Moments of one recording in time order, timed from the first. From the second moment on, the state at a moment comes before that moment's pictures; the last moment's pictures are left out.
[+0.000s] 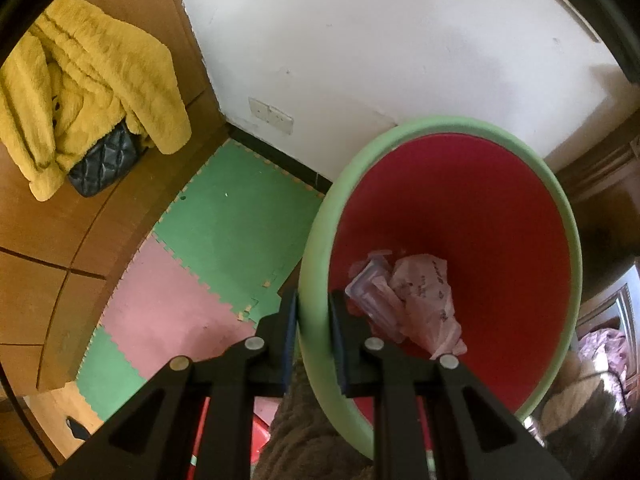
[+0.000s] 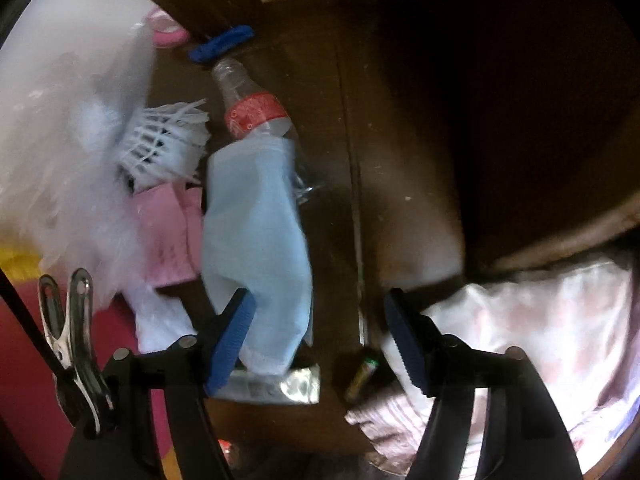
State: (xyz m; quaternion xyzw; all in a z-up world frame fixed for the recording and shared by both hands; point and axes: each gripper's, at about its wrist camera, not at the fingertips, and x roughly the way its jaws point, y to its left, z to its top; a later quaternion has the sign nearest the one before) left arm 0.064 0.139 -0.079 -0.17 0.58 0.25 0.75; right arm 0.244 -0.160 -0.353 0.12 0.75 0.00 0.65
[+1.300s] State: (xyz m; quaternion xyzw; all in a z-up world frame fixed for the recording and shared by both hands) left arm 0.053 0.161 -0.086 -0.24 0.57 0.22 0.76; right arm 0.205 -0.165 -0.231 0.16 0.68 0.11 0.70
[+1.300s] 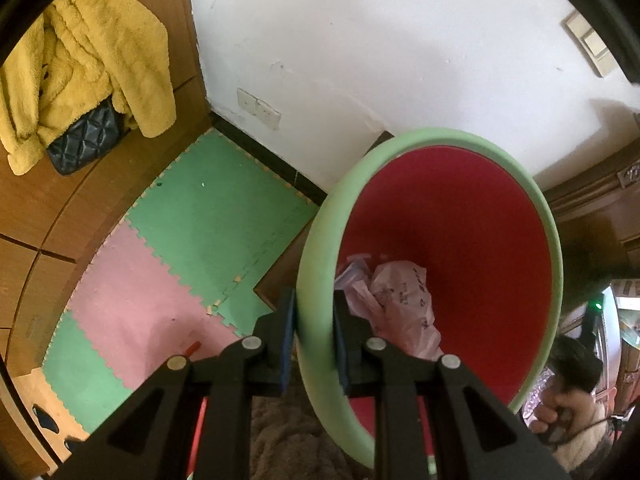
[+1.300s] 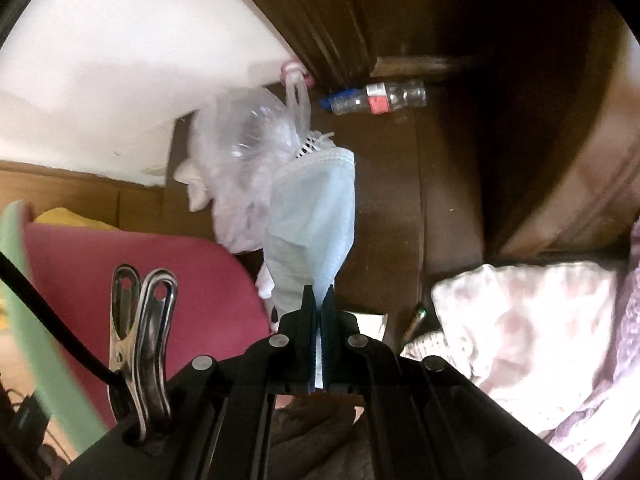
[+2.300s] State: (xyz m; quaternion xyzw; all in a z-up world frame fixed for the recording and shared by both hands) left arm 0.046 0.144 -0.081 -0.25 0.60 0.22 0.73; right arm 0.139 -0.125 -0.048 0.08 0.55 0.30 0.78
